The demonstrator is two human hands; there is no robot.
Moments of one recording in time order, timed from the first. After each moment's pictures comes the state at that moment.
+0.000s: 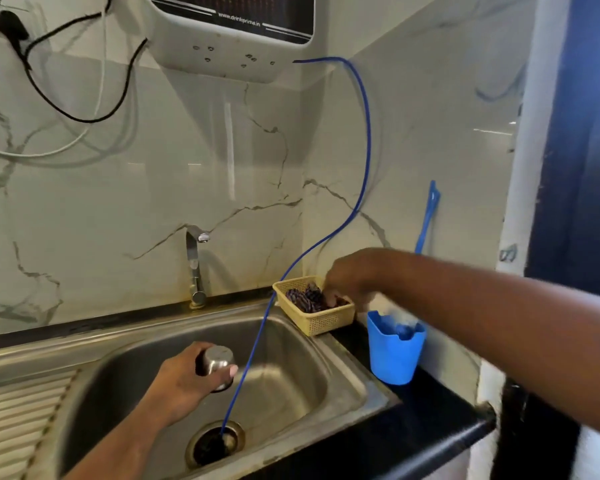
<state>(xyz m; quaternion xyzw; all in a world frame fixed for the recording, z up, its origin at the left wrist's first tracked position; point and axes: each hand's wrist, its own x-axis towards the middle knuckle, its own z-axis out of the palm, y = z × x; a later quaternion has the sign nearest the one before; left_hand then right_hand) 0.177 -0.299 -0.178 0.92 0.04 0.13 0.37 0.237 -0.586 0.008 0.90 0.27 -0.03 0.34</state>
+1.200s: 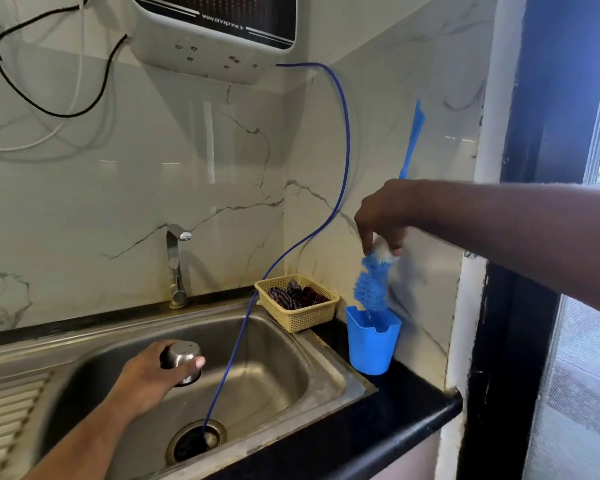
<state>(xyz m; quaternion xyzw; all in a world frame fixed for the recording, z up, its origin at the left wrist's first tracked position) 0.175 -0.279 -0.179 0.90 0.07 0.16 0.40 0.194 -0.637 0.094 0.85 0.16 0.02 0.51</state>
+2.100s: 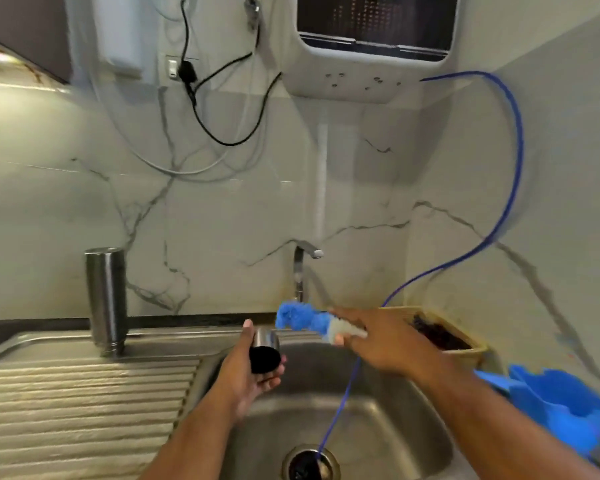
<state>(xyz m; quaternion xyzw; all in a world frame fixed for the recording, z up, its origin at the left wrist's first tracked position) 0.166 -0.247 -0.148 0.53 0.19 0.14 0.82 0.225 -0.472 -0.066 0.91 0.33 0.07 -0.22</state>
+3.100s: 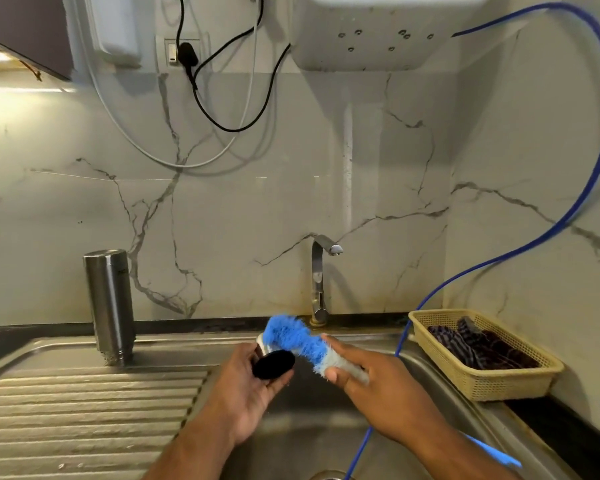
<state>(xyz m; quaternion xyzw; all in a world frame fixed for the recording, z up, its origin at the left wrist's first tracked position) 0.189 -0.231 -0.154 0.42 0.16 0.18 0.88 0.273 -0.428 -0.150 0.85 0.34 0.02 -0.41</state>
